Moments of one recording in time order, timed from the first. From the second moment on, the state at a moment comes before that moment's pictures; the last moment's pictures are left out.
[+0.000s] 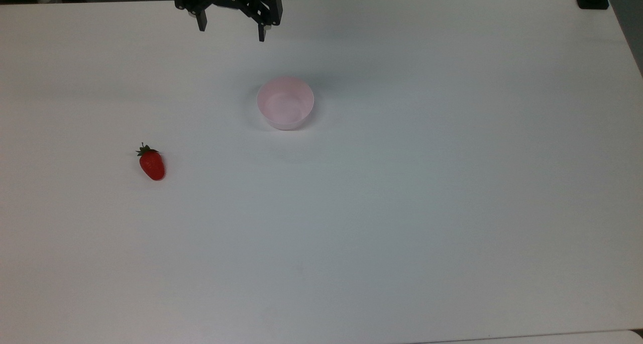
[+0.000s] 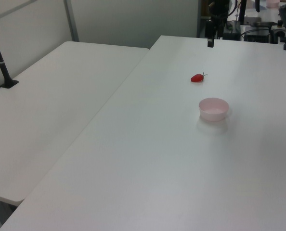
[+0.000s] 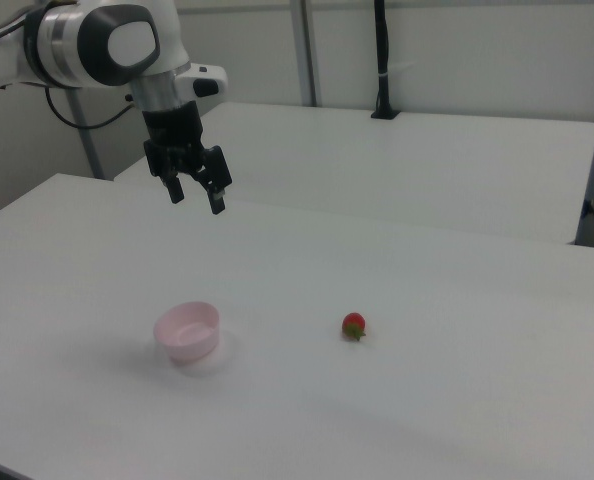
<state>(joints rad) 0.08 0.05 -0.10 -1.64 -0.07 1.70 0.12</state>
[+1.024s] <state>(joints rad) -0.15 0.32 -0.10 -1.56 -0.04 1.90 -0.42</state>
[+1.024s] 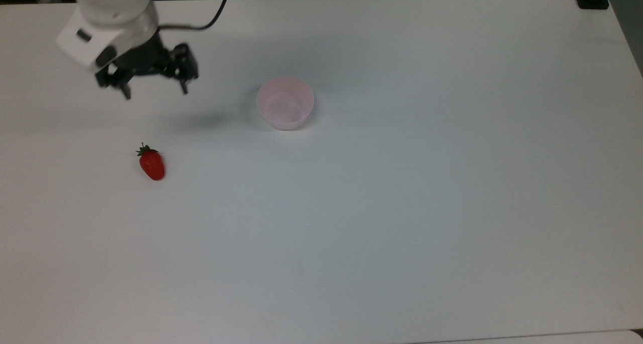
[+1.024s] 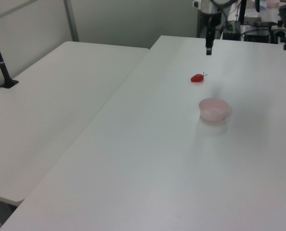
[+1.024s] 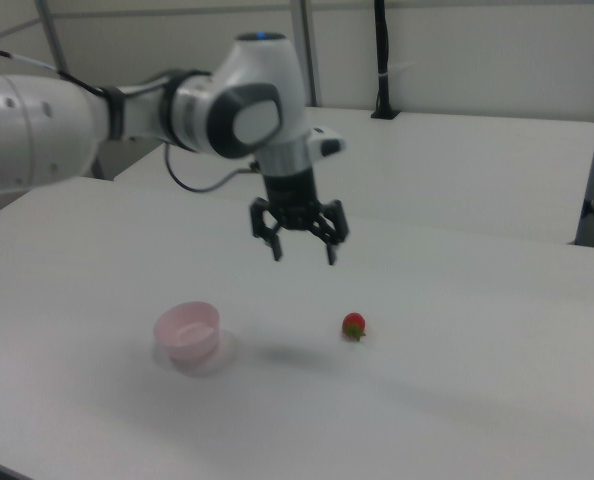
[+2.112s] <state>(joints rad) -0.21 0.60 -0.10 -1.52 -0.04 2.18 -0.43</state>
